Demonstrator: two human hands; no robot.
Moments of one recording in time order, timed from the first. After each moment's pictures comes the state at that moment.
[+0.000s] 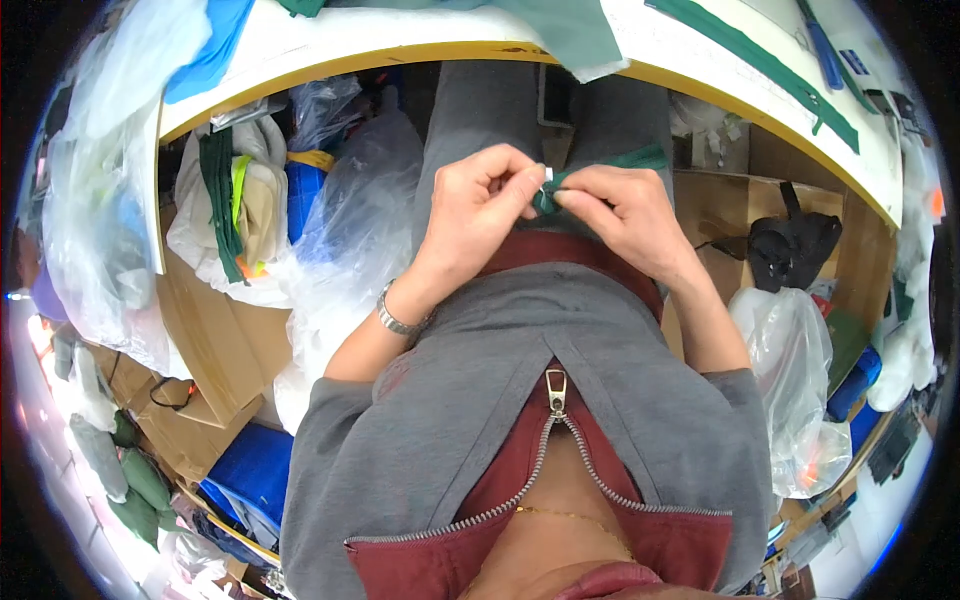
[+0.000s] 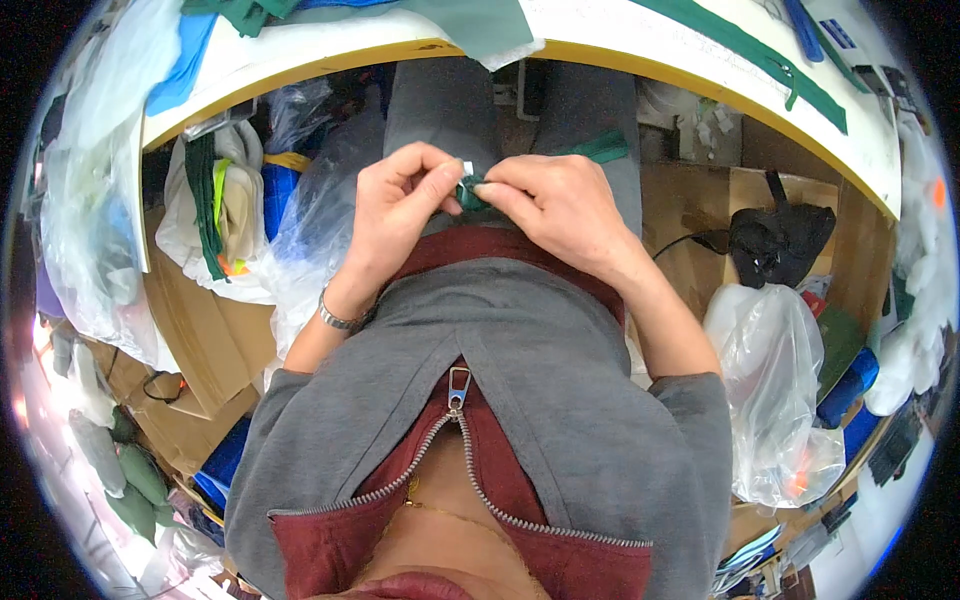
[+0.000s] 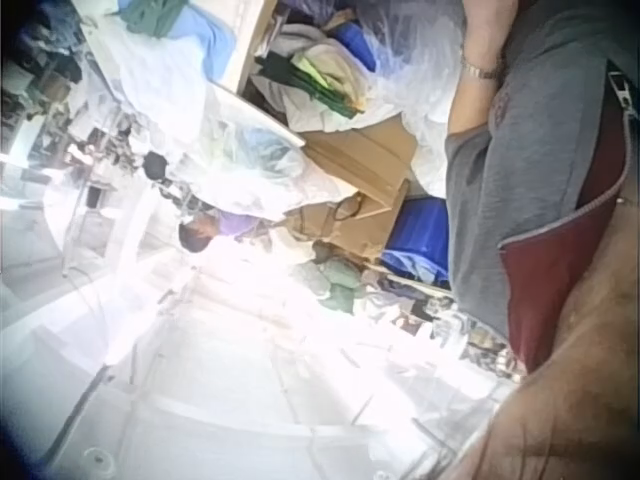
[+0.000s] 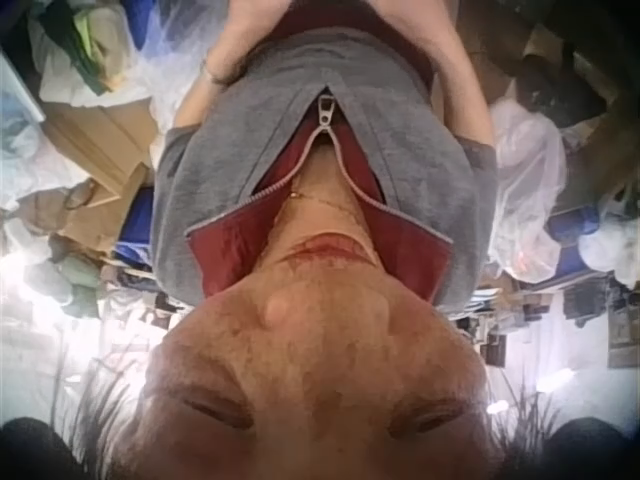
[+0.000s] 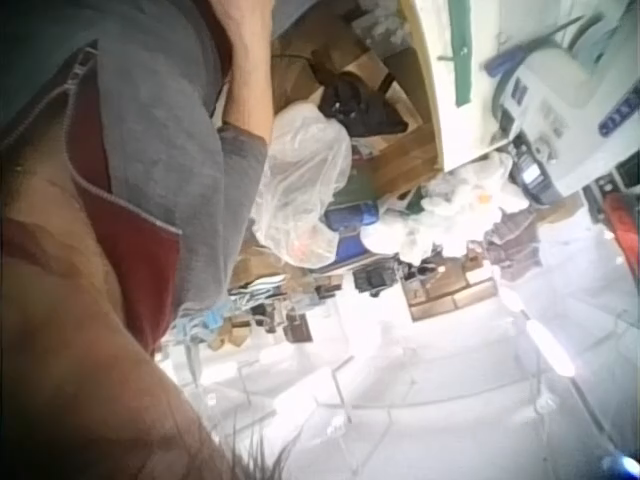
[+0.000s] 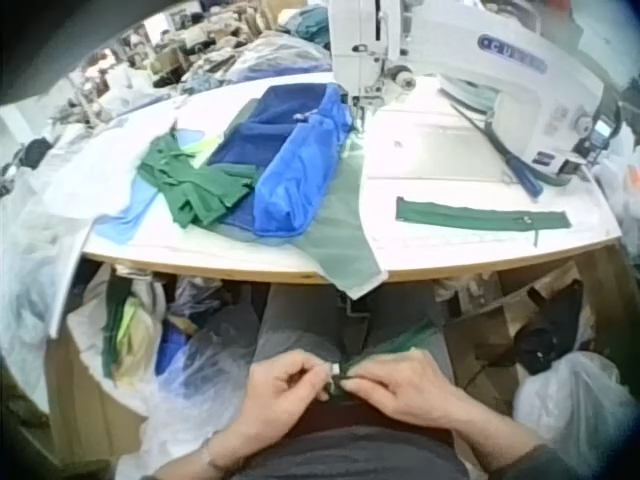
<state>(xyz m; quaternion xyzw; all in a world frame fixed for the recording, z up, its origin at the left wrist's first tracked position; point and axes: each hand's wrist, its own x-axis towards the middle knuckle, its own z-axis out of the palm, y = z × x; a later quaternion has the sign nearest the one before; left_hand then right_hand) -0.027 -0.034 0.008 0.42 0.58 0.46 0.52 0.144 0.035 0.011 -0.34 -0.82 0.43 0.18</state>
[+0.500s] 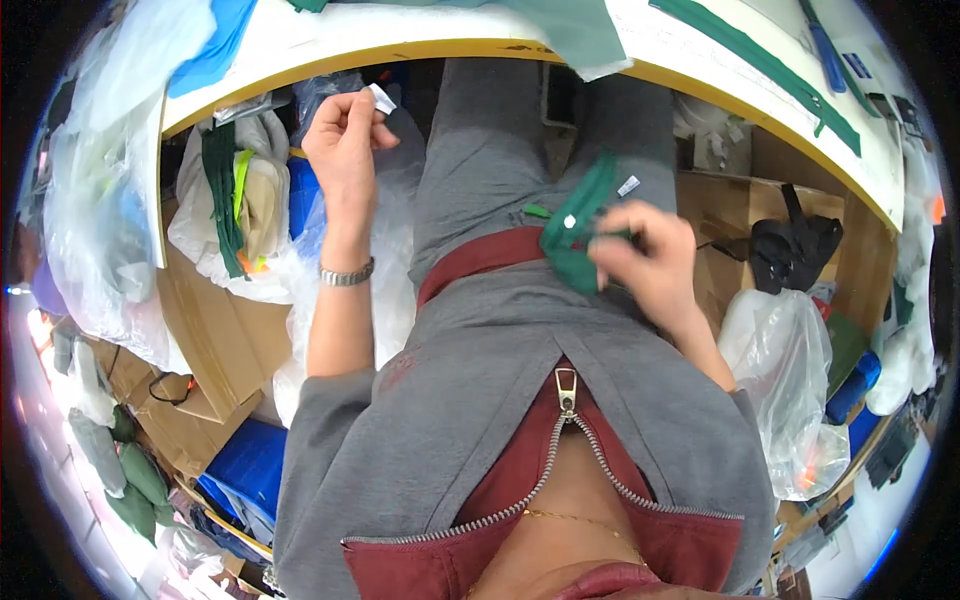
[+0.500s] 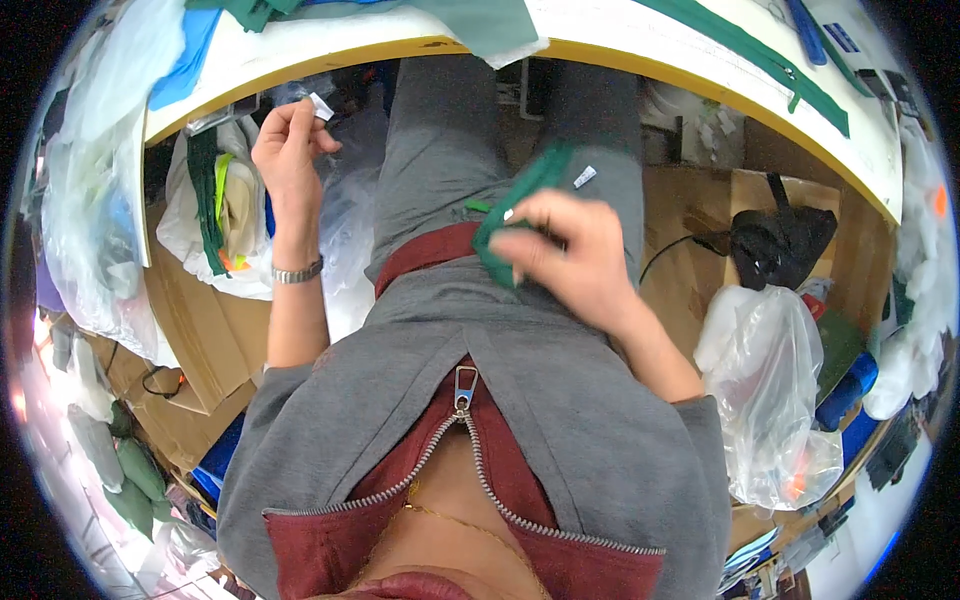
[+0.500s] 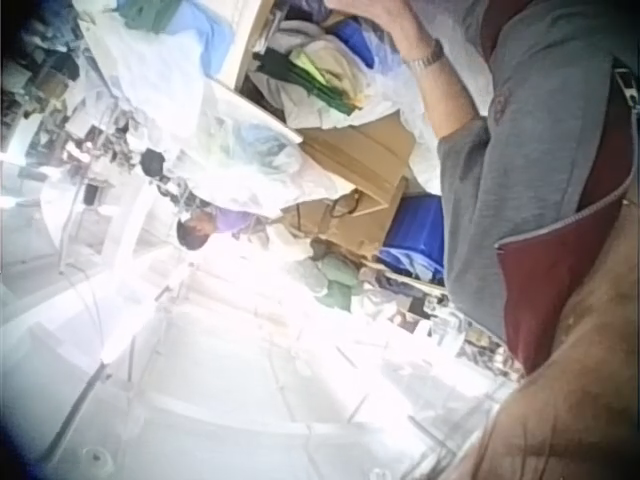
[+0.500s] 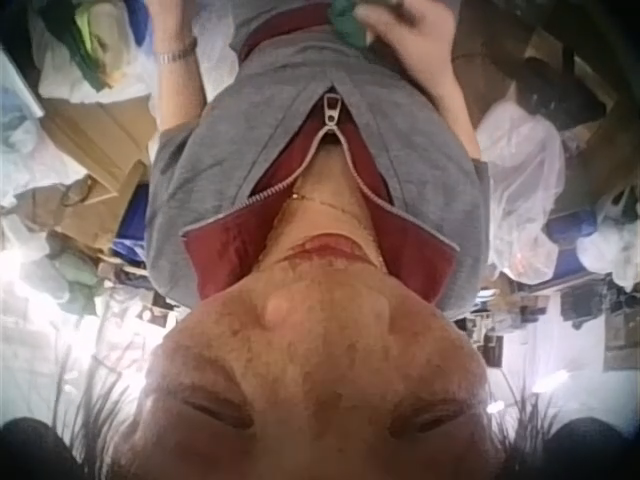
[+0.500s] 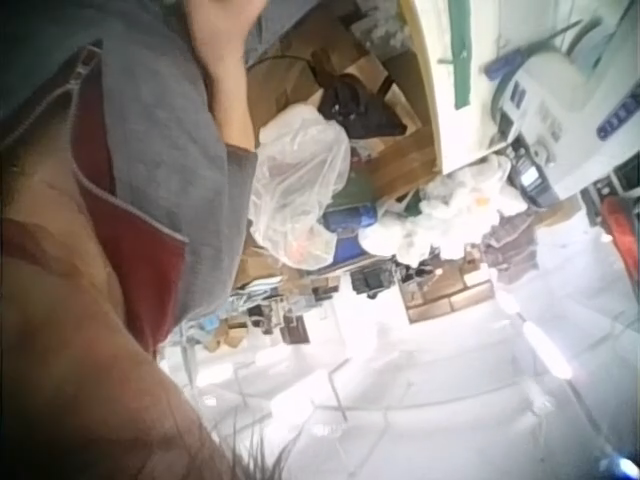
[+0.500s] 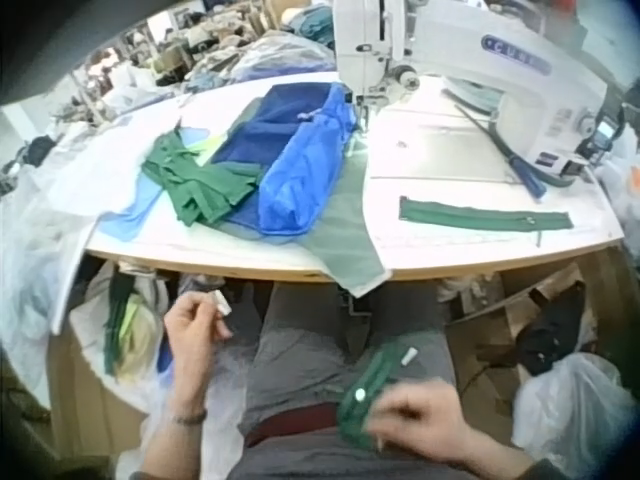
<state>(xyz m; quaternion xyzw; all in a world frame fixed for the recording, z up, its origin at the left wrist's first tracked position) -0.122 -0.019 -0.021 0.31 0.66 0.62 0.30 0.158 -0.003 0.028 -0.36 -0.61 0.64 0.29</state>
